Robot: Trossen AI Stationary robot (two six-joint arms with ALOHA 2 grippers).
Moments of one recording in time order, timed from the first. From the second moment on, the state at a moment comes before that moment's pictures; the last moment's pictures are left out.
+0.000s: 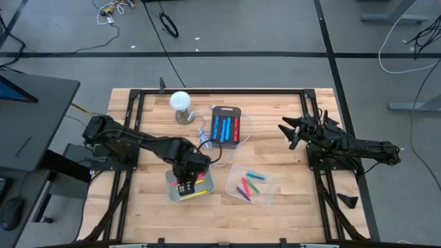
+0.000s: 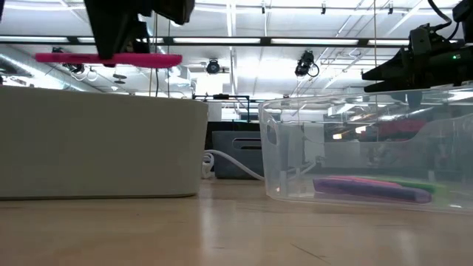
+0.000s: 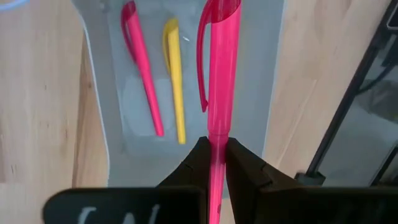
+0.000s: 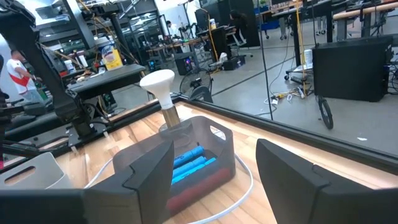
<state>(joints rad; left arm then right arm) -0.27 1.69 1.43 -1.15 0.20 -0.53 -0.09 0.01 0.08 -0.11 0.43 0.28</state>
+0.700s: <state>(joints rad) -0.29 1.87 1.38 -0.94 0.20 -0.55 -0.09 0.01 0.08 -0.11 0.43 0.28</state>
